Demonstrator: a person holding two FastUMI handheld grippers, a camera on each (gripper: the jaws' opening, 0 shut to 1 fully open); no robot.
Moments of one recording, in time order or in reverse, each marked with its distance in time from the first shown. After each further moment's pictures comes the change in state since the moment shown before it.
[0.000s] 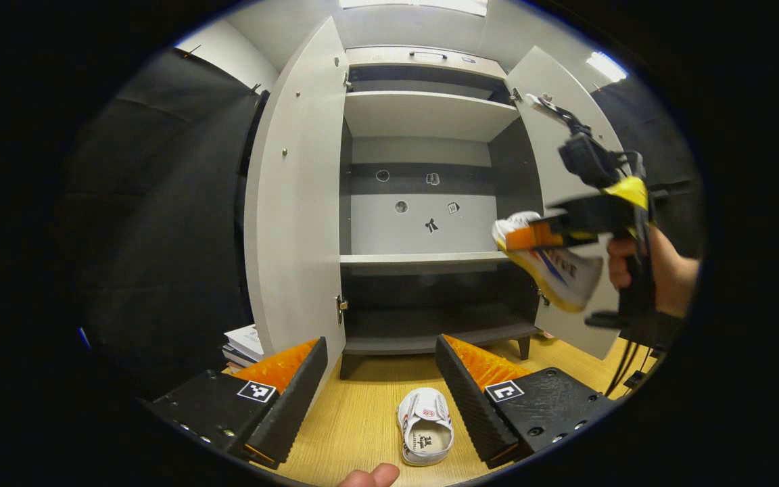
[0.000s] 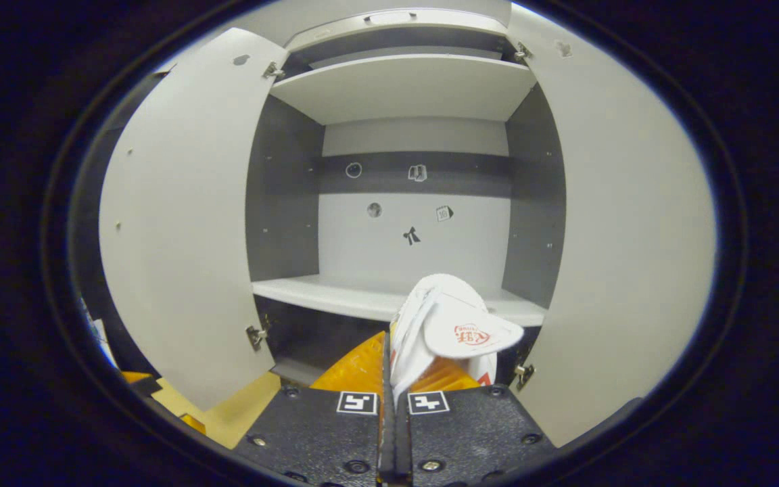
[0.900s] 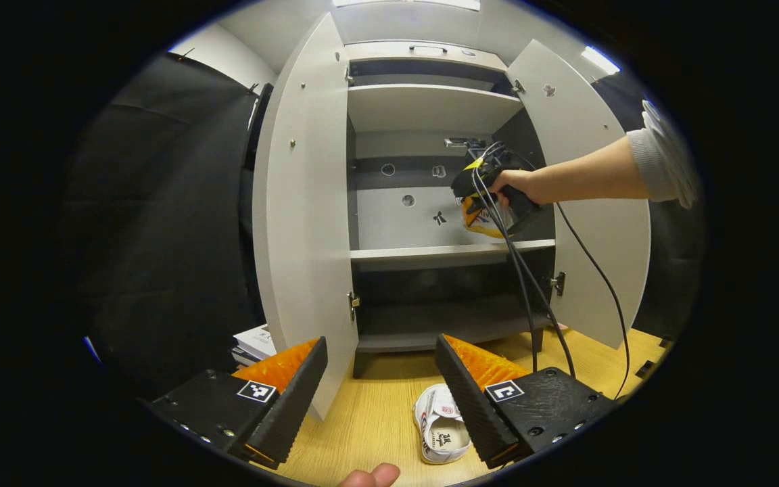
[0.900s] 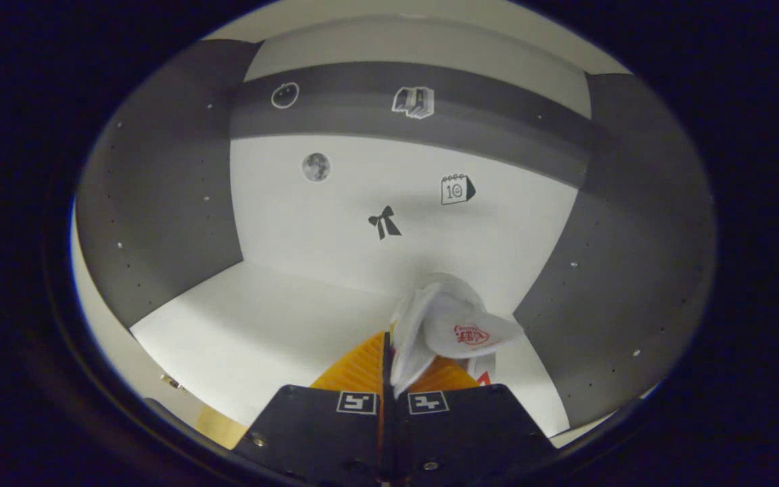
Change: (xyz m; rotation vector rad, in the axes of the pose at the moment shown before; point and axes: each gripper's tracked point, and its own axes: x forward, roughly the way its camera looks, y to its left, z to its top) left arm 0.009 0.019 -0.009 0.037 0.022 0.028; right arm 0.223 -0.038 0.035 -0.085 0.407 -0.090
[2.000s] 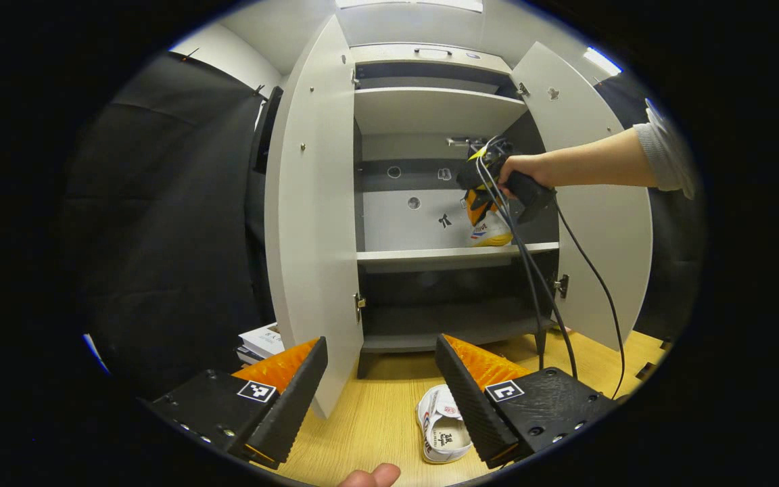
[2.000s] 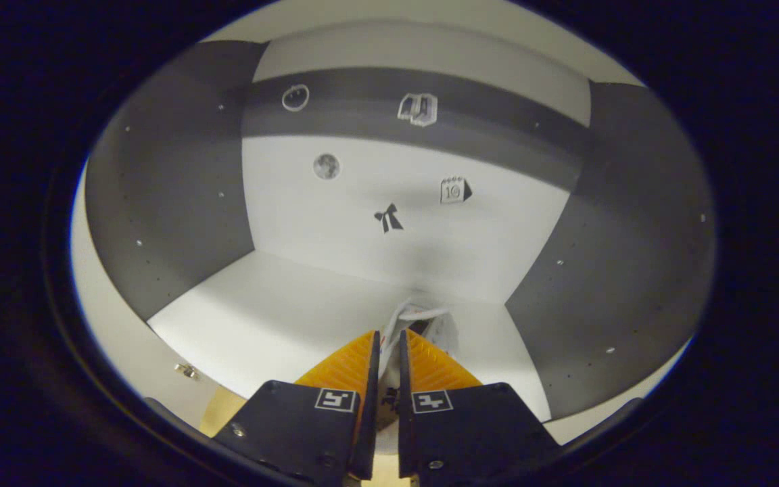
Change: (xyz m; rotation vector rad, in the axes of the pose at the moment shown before) left arm -0.007 0.000 0.008 -0.005 -0.030 0.011; right arm -0.076 -0.004 0.017 -0.009 -0.044 0.021
